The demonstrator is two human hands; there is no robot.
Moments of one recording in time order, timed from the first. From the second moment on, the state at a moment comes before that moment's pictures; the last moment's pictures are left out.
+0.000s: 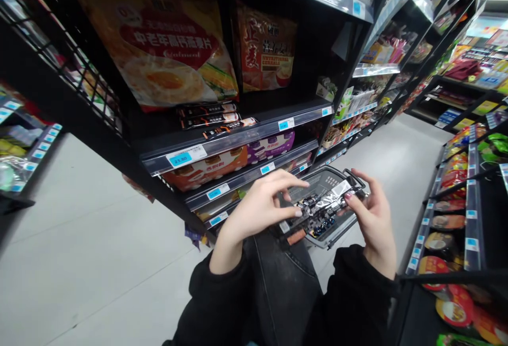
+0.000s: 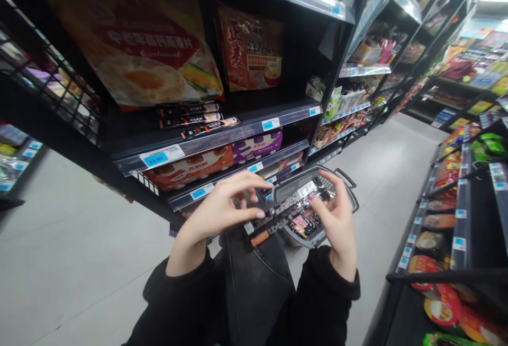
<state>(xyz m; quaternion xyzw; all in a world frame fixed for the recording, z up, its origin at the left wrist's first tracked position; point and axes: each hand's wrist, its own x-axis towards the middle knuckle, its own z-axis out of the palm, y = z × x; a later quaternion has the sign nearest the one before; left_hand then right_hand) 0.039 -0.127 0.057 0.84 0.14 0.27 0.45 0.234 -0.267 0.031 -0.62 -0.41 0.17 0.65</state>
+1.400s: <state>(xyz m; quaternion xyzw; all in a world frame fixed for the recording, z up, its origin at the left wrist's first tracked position) 0.084 -0.138 0.030 0.88 0.12 0.40 0.23 0.191 -0.241 0.046 -0.69 -0.51 0.06 0.52</state>
